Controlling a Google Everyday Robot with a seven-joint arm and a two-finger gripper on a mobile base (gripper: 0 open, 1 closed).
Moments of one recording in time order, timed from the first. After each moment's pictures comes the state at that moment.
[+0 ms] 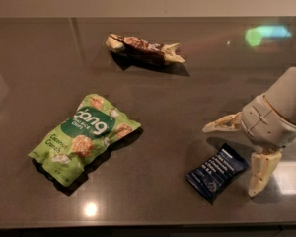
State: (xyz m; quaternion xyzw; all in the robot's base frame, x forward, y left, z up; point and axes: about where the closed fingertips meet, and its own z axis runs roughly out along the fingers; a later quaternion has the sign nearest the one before) arm 0.384 -0.175 0.831 -0.83 0.52 0.13 0.16
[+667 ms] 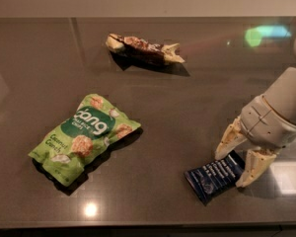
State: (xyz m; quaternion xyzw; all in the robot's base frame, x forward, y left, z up) arm 0.382 -0.175 0.828 -0.83 0.52 0.14 0.15
